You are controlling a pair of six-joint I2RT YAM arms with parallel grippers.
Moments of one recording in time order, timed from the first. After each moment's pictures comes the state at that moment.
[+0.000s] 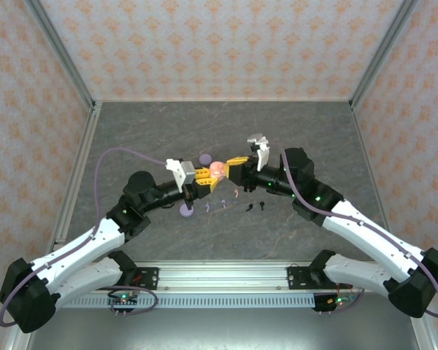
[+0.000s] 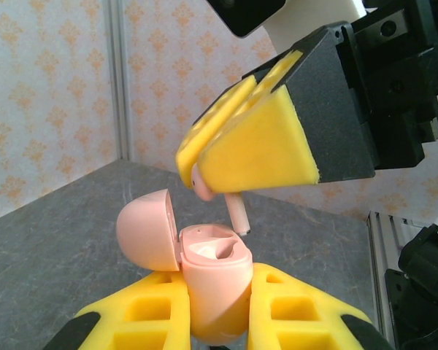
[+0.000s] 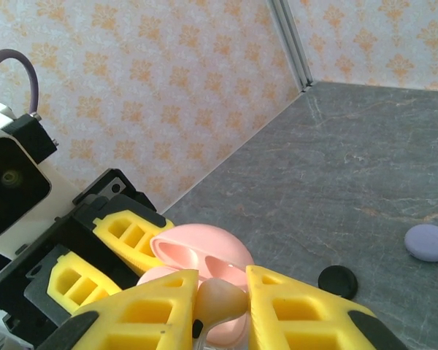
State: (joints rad) left arm -0.63 0.91 0.56 0.37 0.47 -0.07; right arm 0.75 1.01 0.91 -0.08 -0.34 0.40
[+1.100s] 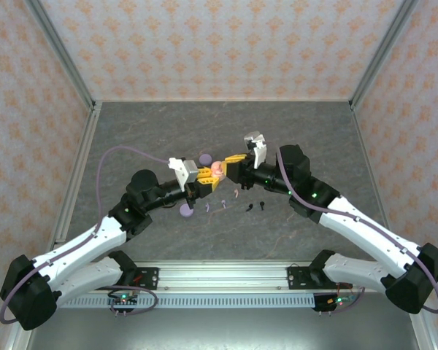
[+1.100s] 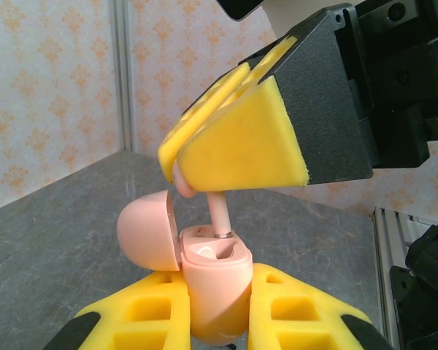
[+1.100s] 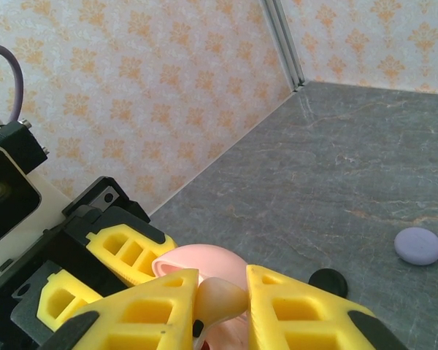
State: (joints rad) left arm -0.64 0.94 0.58 0.35 0.44 -0.07; right arm 0.76 1.05 0.93 -0.09 -0.32 0.38
